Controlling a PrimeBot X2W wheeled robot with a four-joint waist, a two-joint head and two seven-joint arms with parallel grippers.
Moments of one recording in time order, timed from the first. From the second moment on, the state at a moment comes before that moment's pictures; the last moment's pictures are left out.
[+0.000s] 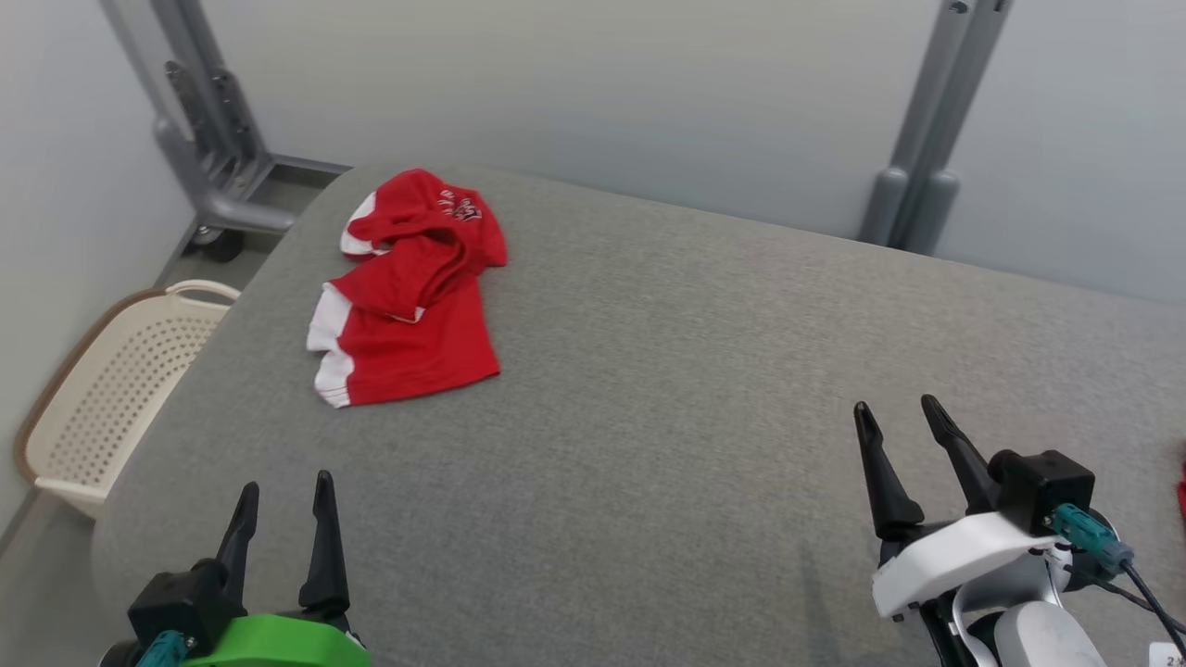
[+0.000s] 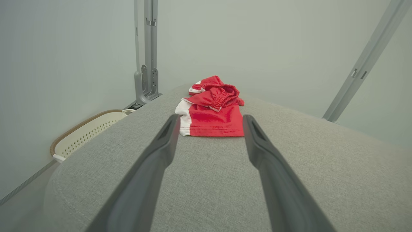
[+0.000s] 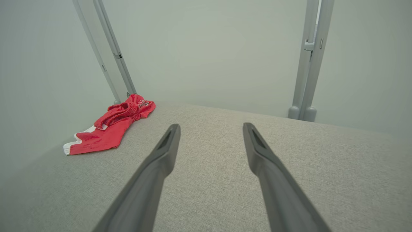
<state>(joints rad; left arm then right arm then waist) 0.03 0.30 -0.31 0.10 -0.56 0.18 -0.26 -0.03 -0.05 0.05 0.10 0.21 0.13 -0.11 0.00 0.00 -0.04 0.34</state>
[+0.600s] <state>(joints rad) 0.08 0.28 -0.27 0.05 -0.56 0.19 -0.26 -0.11 -0.05 0.04 0.13 0.18 0.13 -0.10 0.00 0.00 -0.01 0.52</state>
